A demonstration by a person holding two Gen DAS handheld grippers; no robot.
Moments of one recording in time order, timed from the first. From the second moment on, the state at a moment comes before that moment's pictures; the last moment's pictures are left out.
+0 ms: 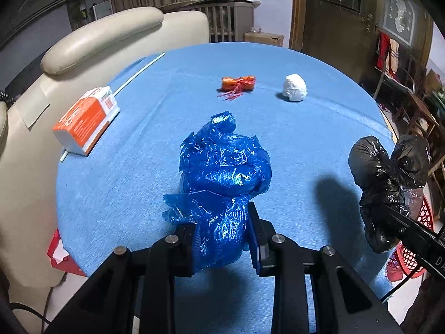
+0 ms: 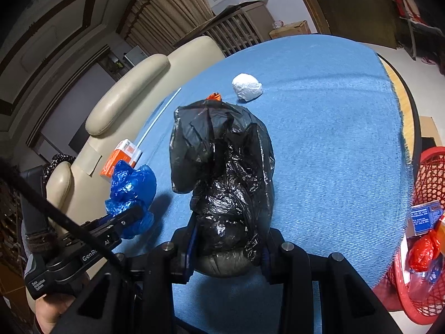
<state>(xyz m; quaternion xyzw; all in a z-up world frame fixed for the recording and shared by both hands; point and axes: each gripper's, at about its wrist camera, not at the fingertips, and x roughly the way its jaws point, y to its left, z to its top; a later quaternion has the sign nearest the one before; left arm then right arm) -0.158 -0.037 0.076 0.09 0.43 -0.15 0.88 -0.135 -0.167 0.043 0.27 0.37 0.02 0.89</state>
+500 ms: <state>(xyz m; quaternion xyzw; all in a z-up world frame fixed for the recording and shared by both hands) -0.174 -0.078 0.093 0.13 0.41 -0.19 0.88 -0.160 -0.182 0.047 0.30 0.35 0.00 0.89</state>
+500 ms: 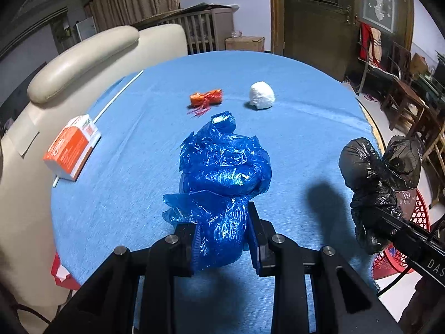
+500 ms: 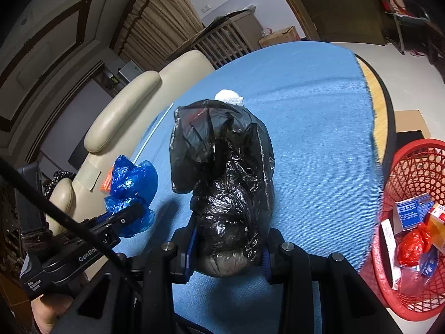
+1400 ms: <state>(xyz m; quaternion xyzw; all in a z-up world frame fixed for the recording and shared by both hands) -0.183 -0.093 0.096 0.17 0.39 -0.25 0.87 -0.221 -0.195 0.052 0.34 0.31 -0.05 0.89</state>
